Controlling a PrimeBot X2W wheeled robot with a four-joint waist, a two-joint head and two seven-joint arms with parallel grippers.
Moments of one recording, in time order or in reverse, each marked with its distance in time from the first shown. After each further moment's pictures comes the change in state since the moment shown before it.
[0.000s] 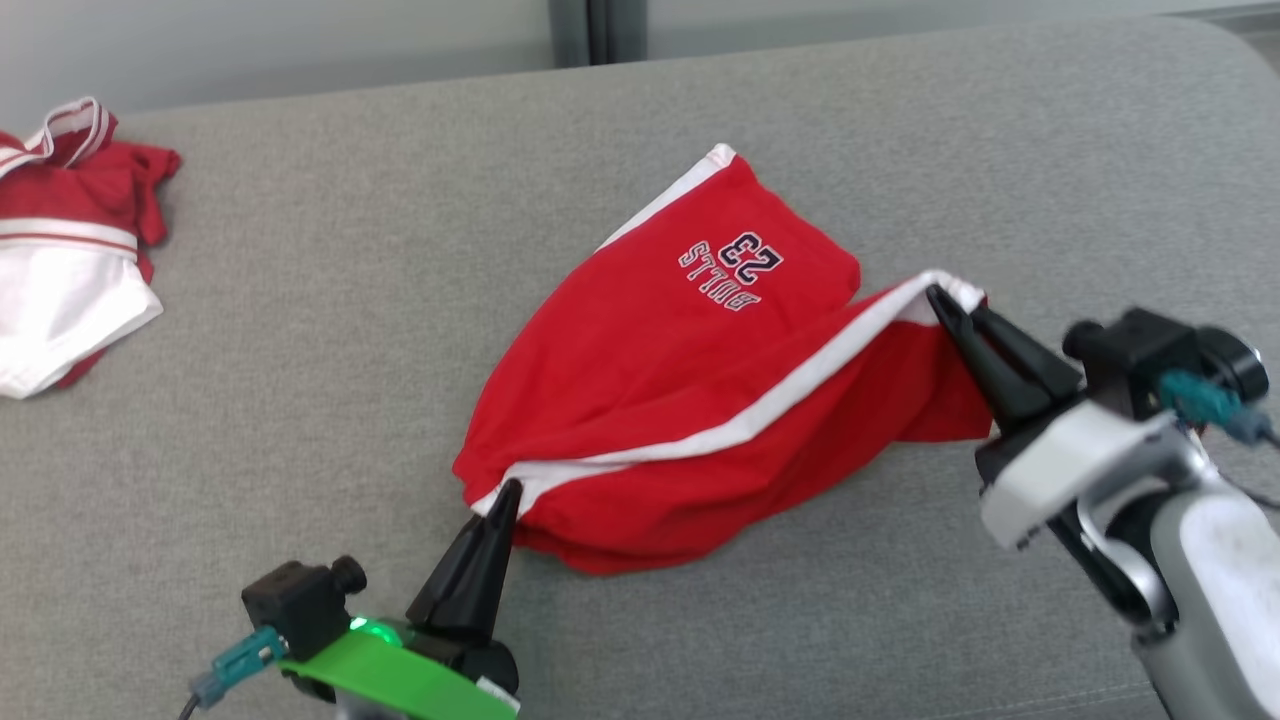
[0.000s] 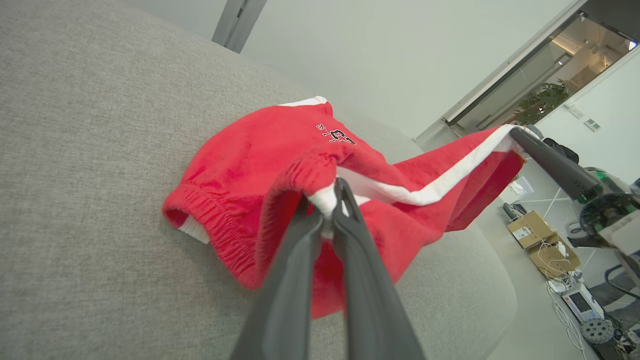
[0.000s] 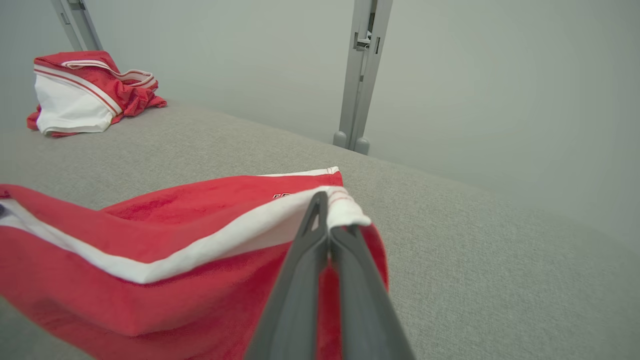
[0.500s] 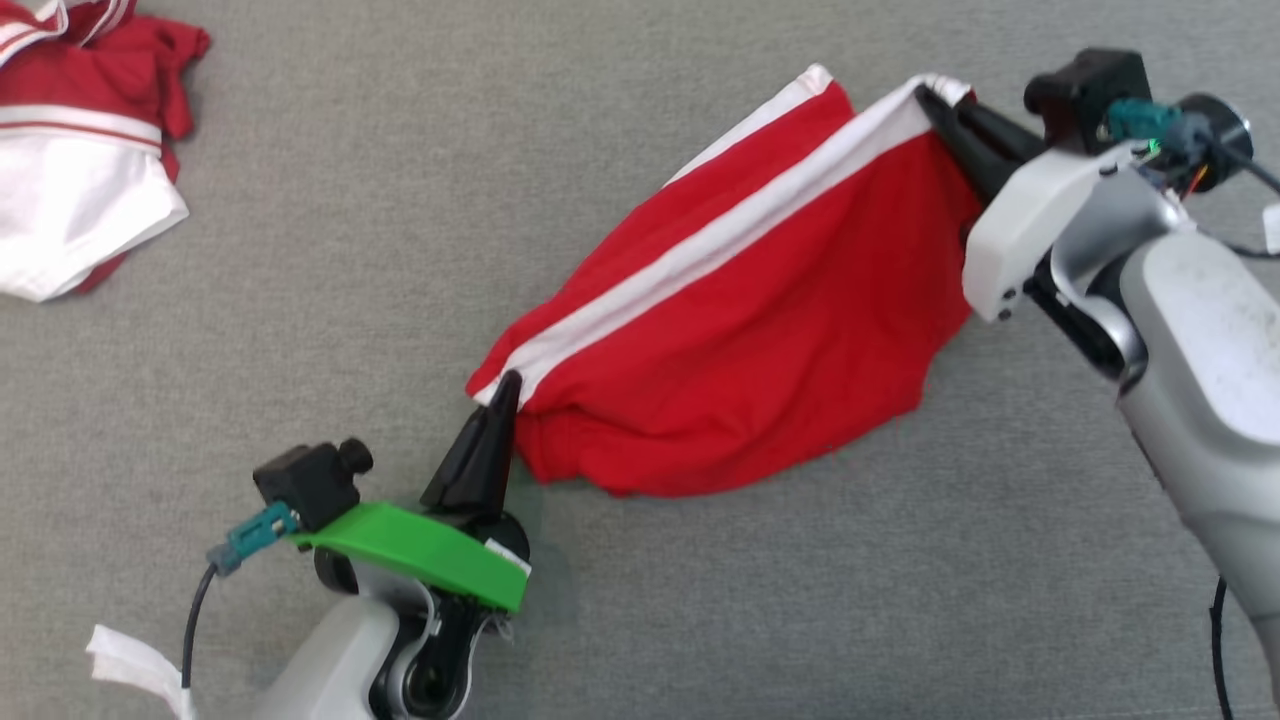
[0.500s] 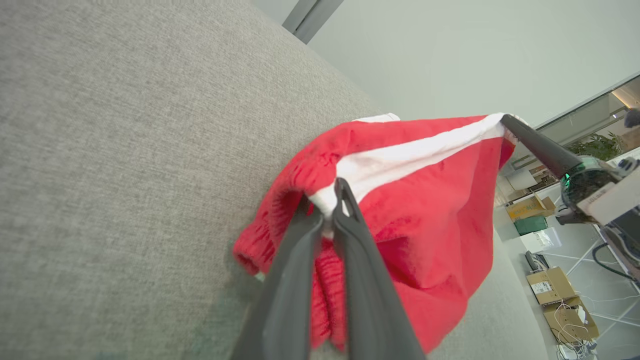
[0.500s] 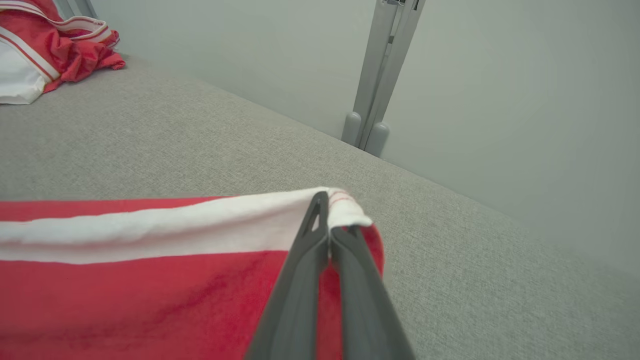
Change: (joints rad) left arm -0.218 -0.124 0.037 0.234 -0.099 -0.033 0.021; right arm -0.555 -0.047 0.212 0.513 0.091 0.000 -0.015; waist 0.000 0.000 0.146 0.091
